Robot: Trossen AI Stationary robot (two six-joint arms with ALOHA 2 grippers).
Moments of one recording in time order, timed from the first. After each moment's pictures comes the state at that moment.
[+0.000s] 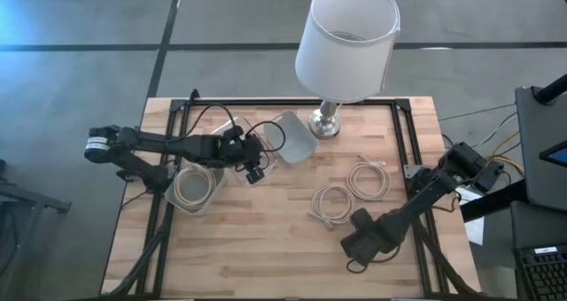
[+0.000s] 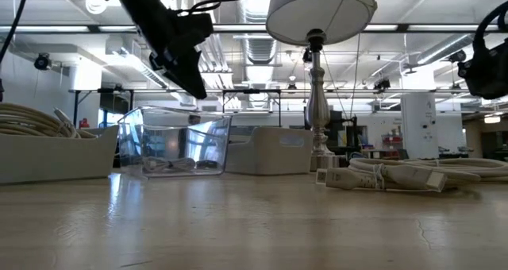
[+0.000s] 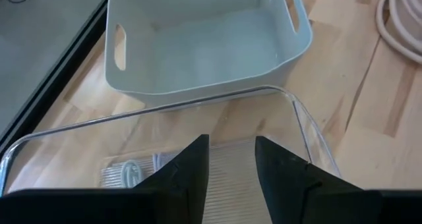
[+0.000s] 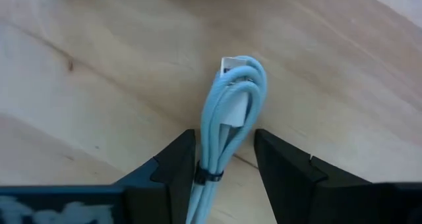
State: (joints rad) left arm 0.04 1.37 0.99 -0.53 -0.41 -0.27; right arm 0.73 1.72 0.92 -0.72 0.08 1.82
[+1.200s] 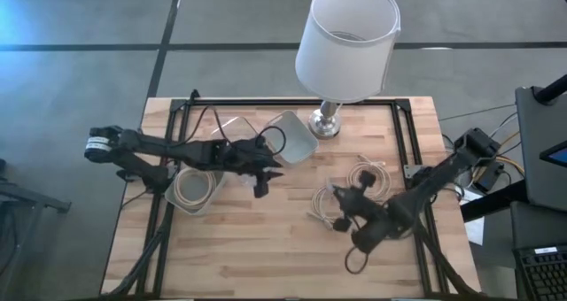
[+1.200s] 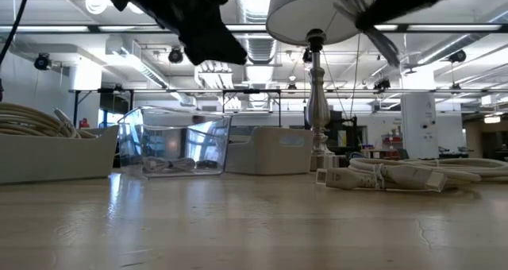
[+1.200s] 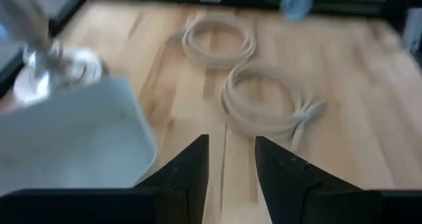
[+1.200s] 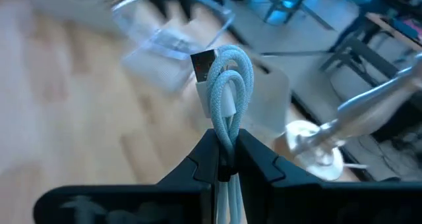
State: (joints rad) left arm 0.00 1.37 0.93 -0.05 -0.07 -0.07; right arm 0.63 1.47 1.05 -0.72 1.09 0.74
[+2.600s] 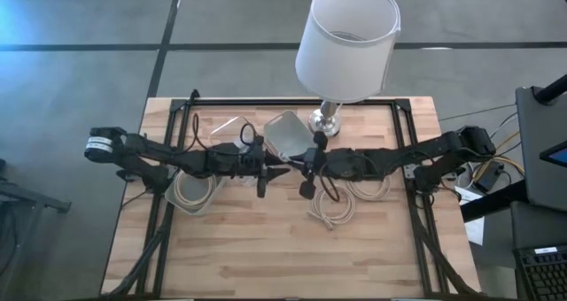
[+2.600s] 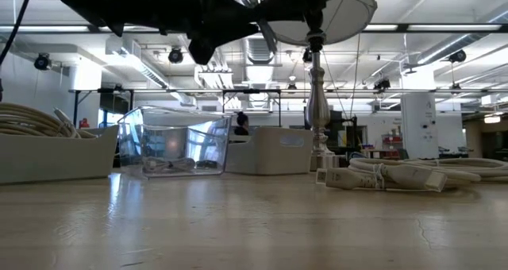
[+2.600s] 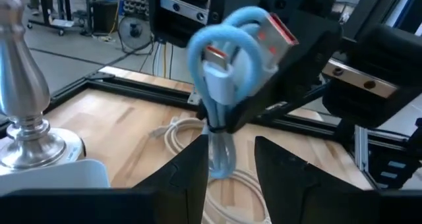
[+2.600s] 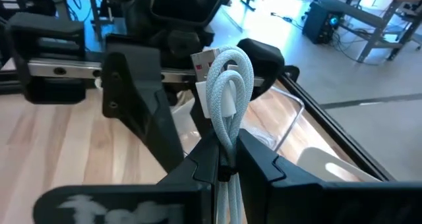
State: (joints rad) left arm -0.02 1.37 0.69 0.64 -0.08 -0.21; right arm 0.13 1.49 1.04 0.12 0.41 0.08
